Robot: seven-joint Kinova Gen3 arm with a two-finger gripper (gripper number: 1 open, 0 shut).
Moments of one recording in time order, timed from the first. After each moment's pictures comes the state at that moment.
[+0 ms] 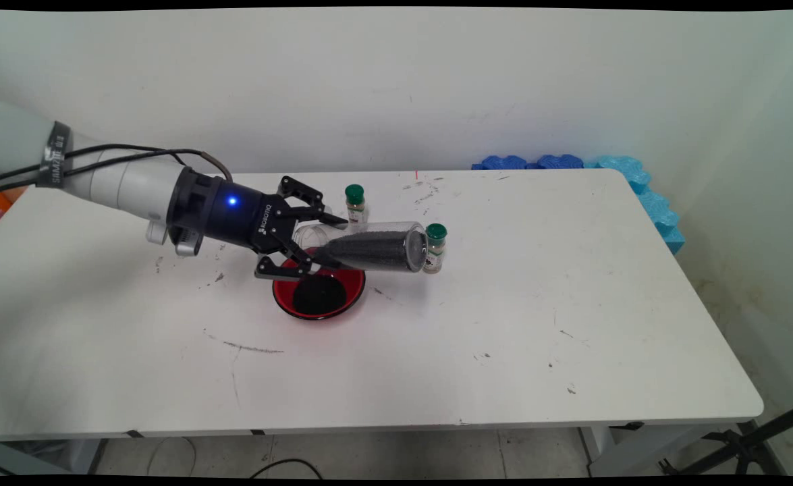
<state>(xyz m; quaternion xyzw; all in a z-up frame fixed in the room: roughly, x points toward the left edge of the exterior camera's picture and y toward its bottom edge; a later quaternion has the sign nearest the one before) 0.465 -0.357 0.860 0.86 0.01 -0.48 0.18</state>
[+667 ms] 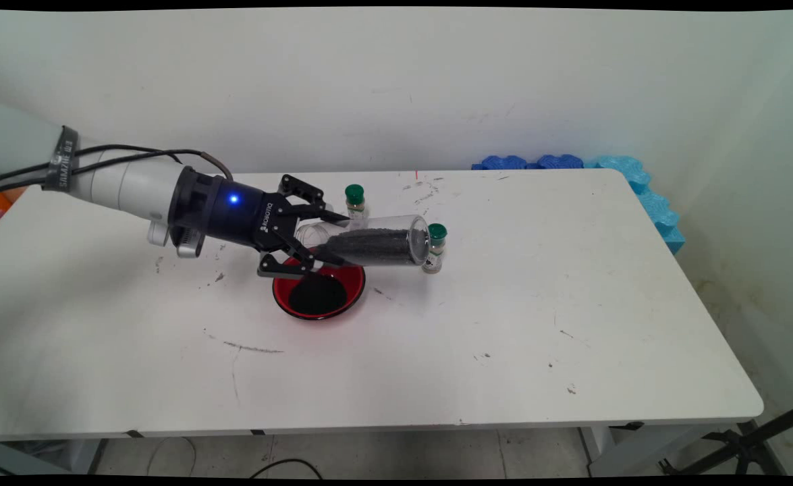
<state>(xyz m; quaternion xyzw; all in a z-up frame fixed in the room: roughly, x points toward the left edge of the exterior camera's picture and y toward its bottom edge) 0.463 -0.356 0.860 0.85 0.02 -0.49 0.18</state>
